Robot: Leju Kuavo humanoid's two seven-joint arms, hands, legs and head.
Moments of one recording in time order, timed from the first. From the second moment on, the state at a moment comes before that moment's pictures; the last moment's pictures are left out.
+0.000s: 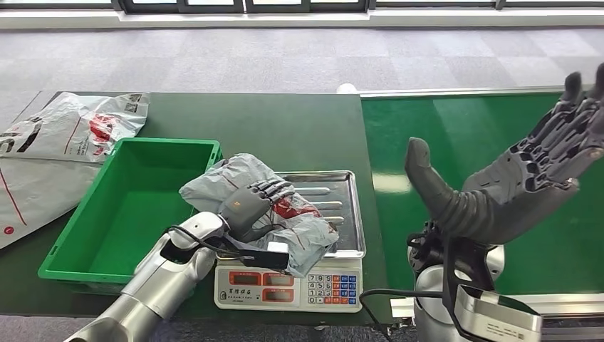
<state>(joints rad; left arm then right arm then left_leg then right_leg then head) -0.55 -0.03 -0.65 -0.87 -1.14 -0.03 -0.47 -0.27 0.09 0.33 -1.86 0.70 -0.63 -0.66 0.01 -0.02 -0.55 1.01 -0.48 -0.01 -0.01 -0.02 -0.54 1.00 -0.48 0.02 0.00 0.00</state>
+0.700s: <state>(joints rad) -0.64 0.01 -0.76 -0.73 -1.04 0.13 -0.45 -0.25 0.09 0.34 -1.85 0.71 -0.68 -0.64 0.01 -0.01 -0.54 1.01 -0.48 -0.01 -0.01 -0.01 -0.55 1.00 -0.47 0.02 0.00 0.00</state>
